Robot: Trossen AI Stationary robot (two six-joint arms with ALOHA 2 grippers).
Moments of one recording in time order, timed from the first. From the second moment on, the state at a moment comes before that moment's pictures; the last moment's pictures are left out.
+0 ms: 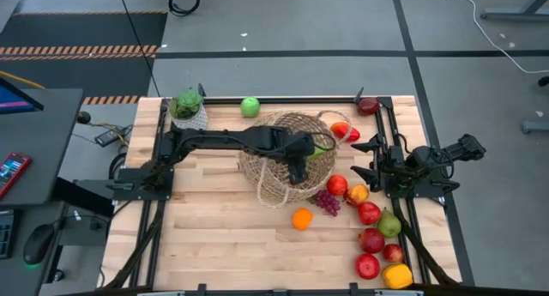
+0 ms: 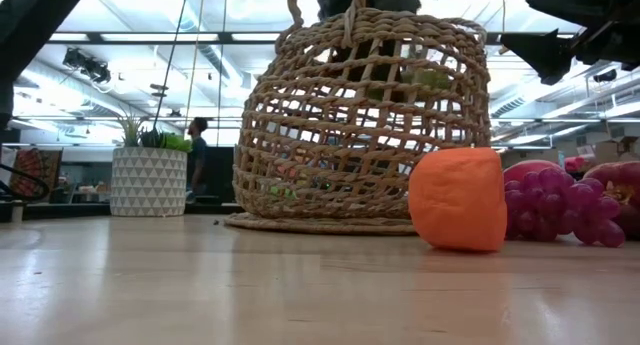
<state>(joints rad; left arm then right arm) 0.02 2.13 2.03 -0.89 -0.21 -0.19 0.34 0.01 0.01 0.32 0.48 -0.06</state>
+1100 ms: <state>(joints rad) 0.04 2.26 2.02 -0.84 -0.37 0.31 0.34 0.01 0.01 0.32 0.48 -0.06</state>
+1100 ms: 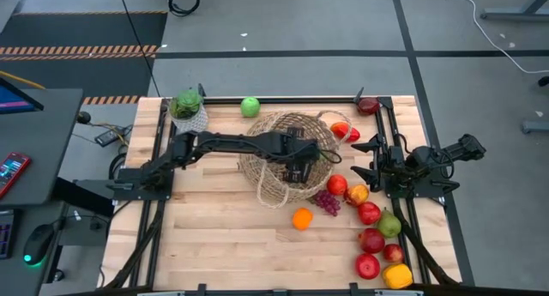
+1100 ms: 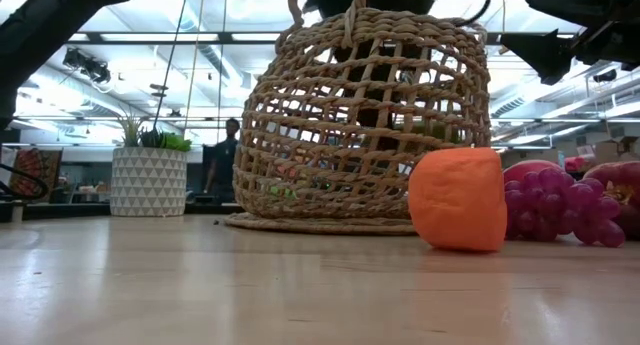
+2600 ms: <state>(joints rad) 0.05 2.01 2.31 -1.10 -0.39 0.05 0.34 0.01 0.01 0.32 0.48 -0.06</state>
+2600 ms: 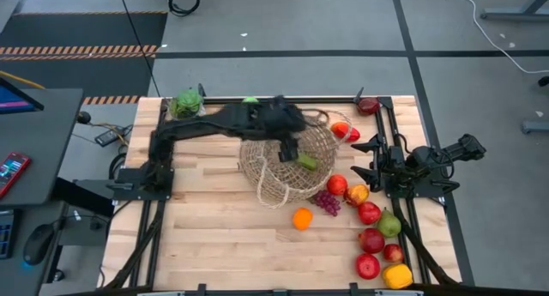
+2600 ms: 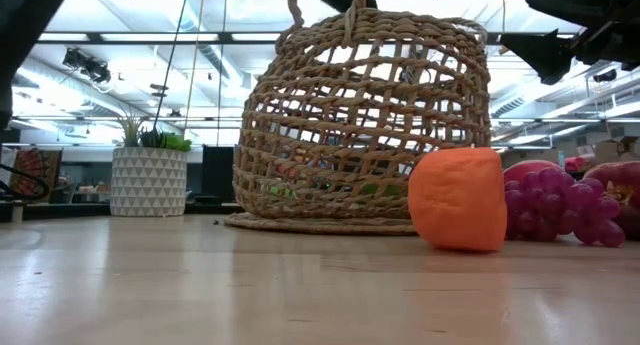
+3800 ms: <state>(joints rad) 0.74 1.80 1.64 -0.83 0.15 0.10 0.34 0.01 0.01 0.32 0.48 -0.06</state>
